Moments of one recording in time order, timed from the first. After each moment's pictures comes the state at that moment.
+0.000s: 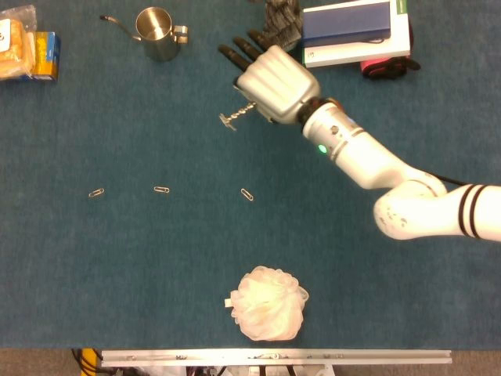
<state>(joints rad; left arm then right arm) 0.06 -1.08 -0.01 -1.42 1.37 1.39 -0.23 1.24 -1.60 0.22 -1.35 -0.87 0.72 -0.68</state>
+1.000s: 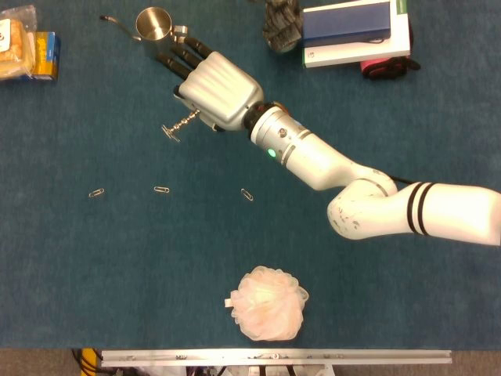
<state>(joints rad) 0.09 -1.07 0.00 -1.44 1.35 1.41 -0.21 1.36 -1.73 0.27 -1.22 -0.91 0.69 -0.54</state>
